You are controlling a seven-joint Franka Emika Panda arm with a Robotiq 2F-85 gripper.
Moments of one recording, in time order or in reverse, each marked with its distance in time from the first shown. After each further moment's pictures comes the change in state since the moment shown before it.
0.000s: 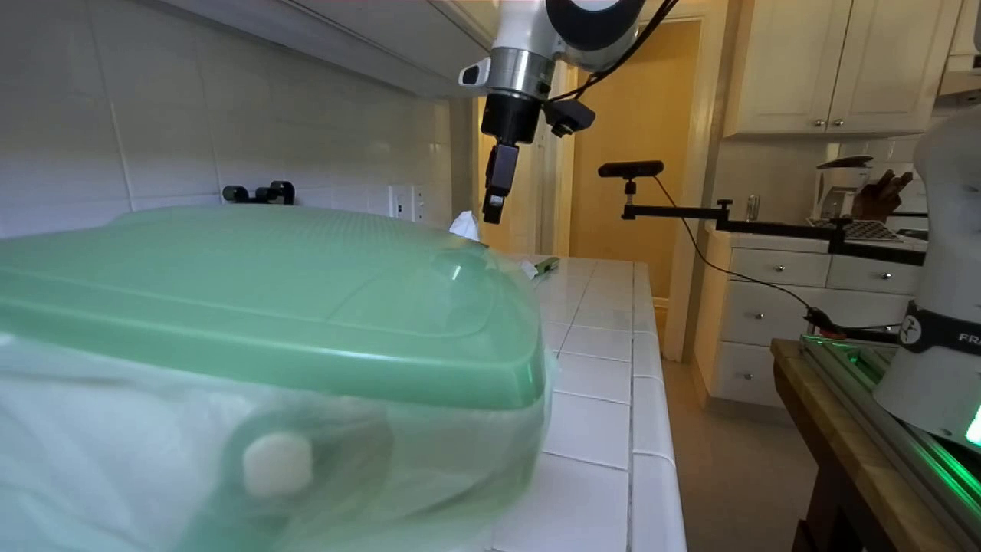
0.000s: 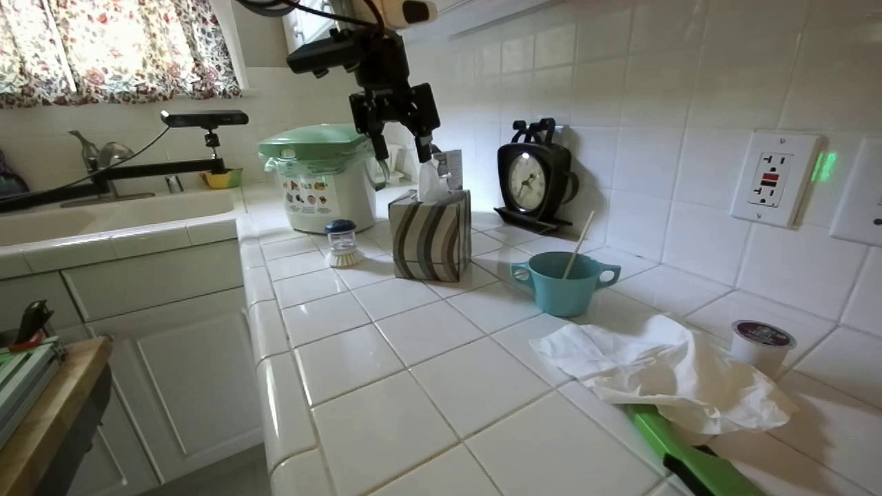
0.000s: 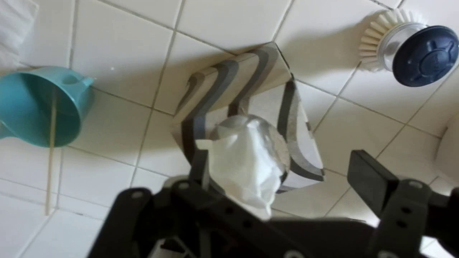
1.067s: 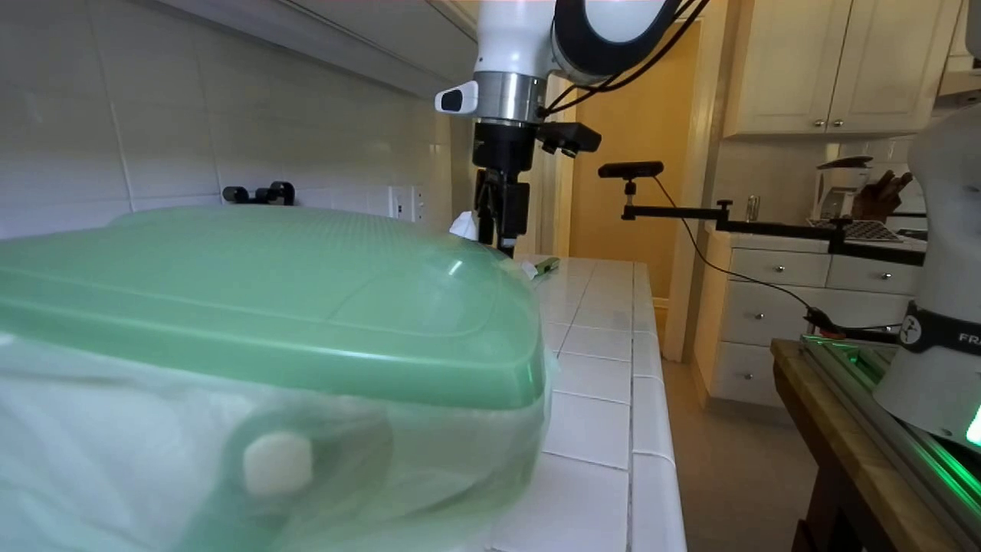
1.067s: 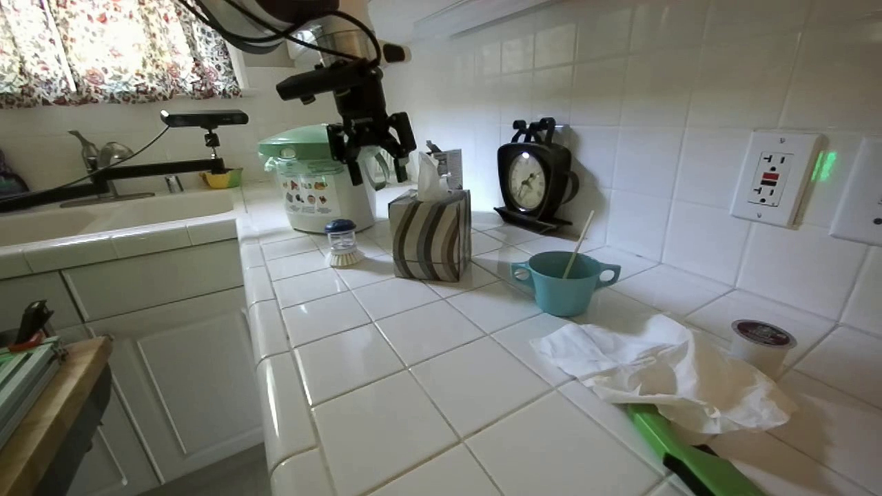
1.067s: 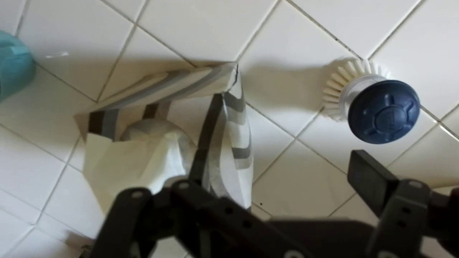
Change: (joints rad) arm 0.076 0.062 0.047 0.003 -0.178 -0.045 0.012
